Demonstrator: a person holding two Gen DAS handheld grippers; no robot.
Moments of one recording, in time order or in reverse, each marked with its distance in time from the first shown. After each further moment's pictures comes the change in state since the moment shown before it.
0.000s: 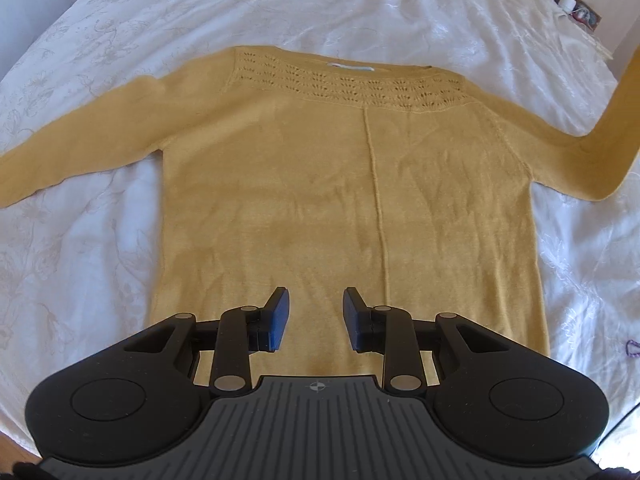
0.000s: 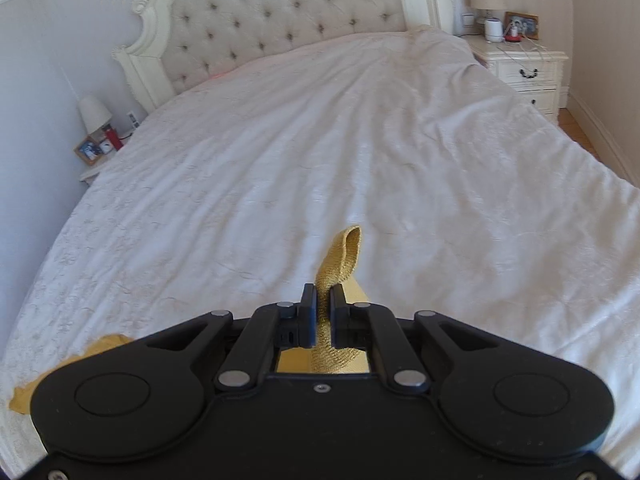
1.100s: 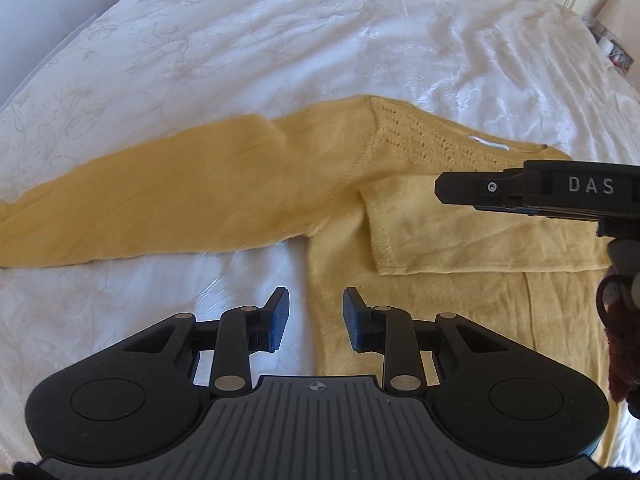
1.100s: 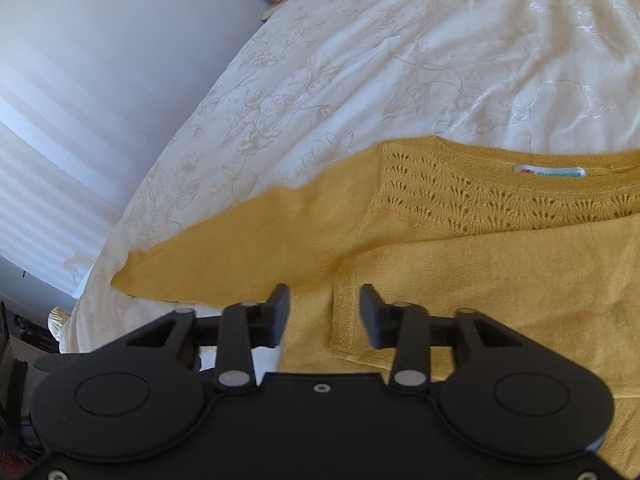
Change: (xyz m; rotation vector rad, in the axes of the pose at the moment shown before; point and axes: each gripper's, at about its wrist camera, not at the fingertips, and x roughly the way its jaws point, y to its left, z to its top) left arm 0.044 0.129 0.074 -0.057 -0.069 0.022; right arm 0.202 0.272 -0.185 -0.174 0.353 0.473
